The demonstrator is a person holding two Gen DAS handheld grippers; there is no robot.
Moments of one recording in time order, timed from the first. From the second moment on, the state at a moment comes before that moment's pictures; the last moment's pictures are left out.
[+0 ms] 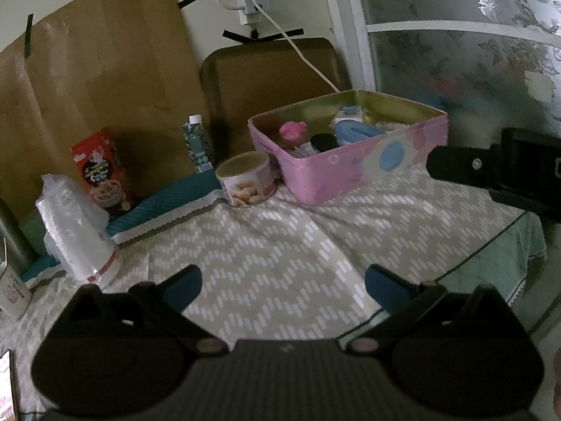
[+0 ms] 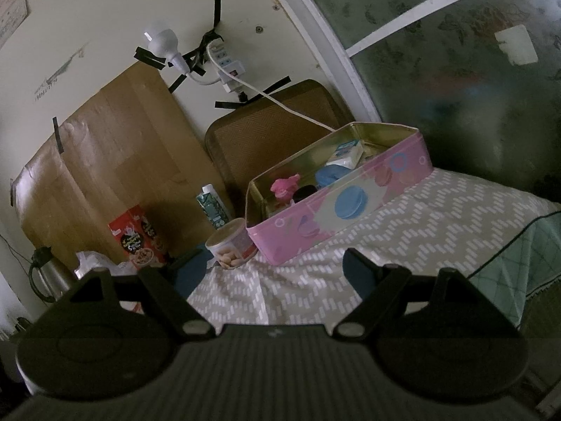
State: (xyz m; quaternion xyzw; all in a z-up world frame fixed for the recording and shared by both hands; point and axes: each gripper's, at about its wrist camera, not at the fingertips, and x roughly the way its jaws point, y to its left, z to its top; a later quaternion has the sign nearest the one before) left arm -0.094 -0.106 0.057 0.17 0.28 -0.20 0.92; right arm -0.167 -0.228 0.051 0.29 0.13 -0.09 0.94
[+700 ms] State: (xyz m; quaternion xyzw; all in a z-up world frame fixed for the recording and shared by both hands) left arm -0.089 -0.109 0.048 0.16 0.31 -0.19 0.92; right arm -0.166 -0.225 0.049 0.29 0.13 -0.10 0.94
